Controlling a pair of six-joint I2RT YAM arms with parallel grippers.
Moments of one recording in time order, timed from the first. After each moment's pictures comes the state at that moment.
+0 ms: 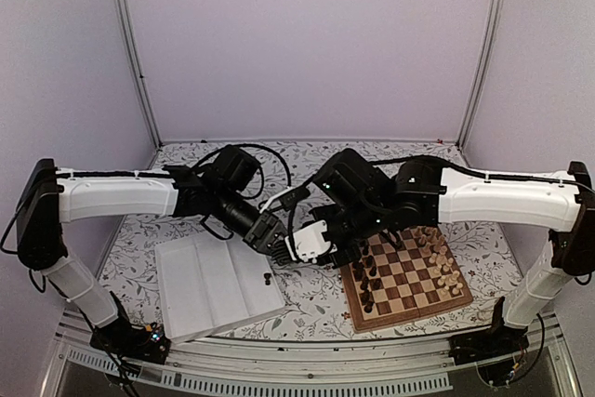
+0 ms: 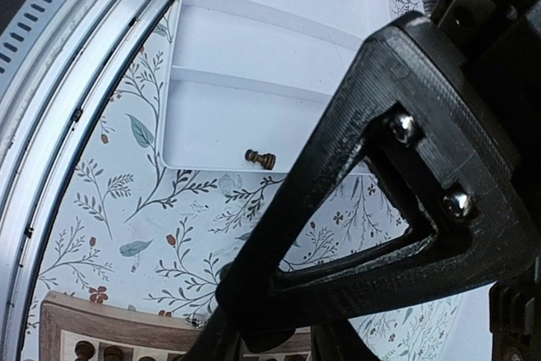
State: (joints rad) left arm -0.84 1.60 1.08 -0.32 1.00 -0.33; right arm 1.17 1.63 1.39 -0.65 -0.09 -0.93
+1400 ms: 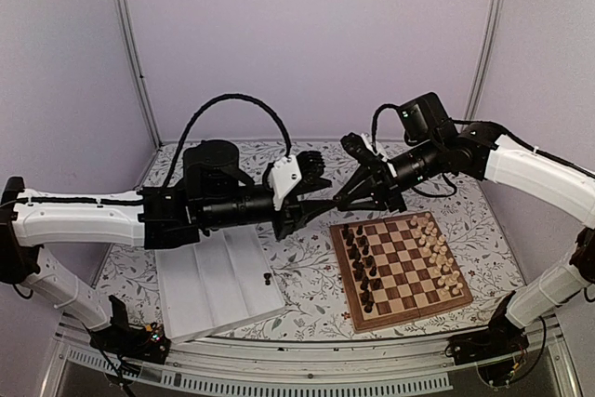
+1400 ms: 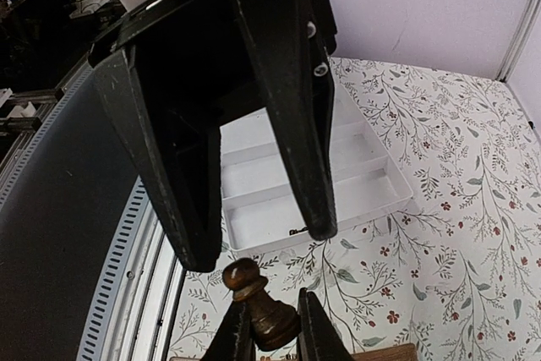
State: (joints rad) left arm -1.14 1.39 1.01 0.24 0.07 0.34; right arm 0.74 1.44 1.31 -0.59 -0.85 -0.56
